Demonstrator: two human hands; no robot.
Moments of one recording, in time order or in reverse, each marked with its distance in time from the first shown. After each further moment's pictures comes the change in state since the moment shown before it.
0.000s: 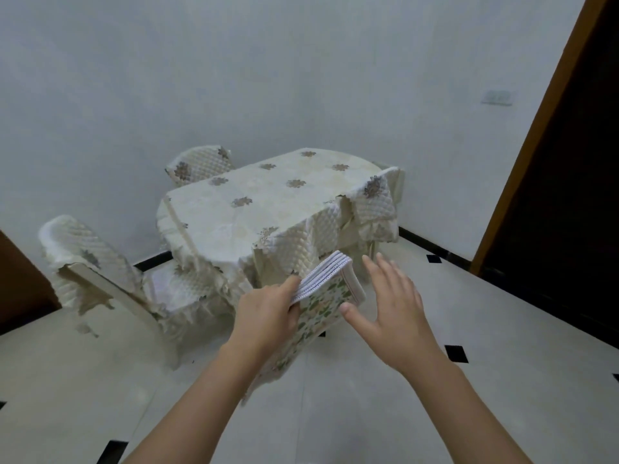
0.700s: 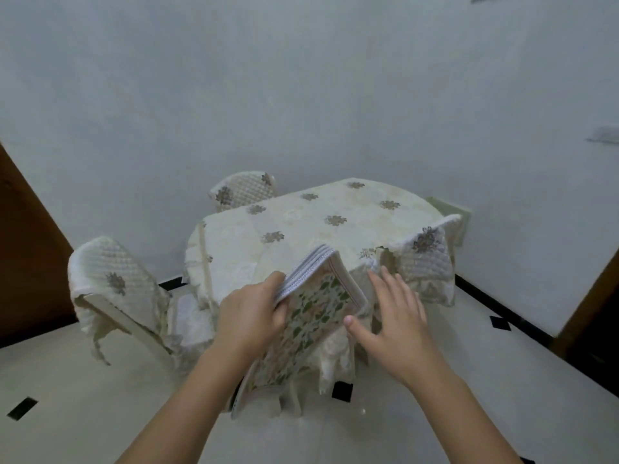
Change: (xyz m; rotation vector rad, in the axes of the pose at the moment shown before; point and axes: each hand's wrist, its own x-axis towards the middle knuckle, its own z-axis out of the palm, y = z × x) left_hand 0.189 -0.053 0.032 -0.006 0.005 -0.293; right_hand 0.244 0.056 0.029 0.043 -0.128 -0.140
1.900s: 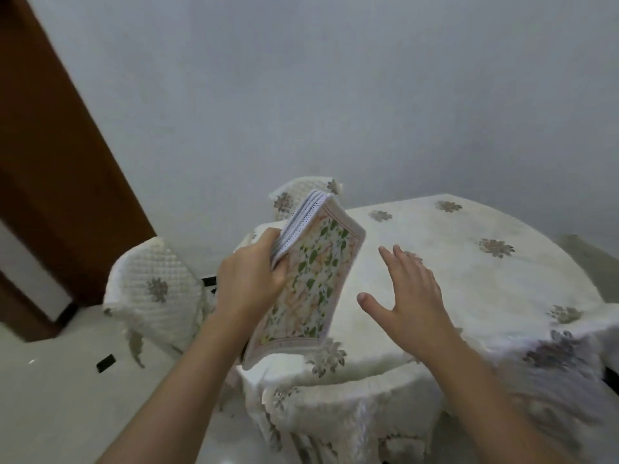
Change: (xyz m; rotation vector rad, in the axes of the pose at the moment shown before) left_hand 0.303 -0.048 0.088 0.156 0.242 -0.303; right_hand 0.387 0.077 0.049 0.103 -0.103 -0.291
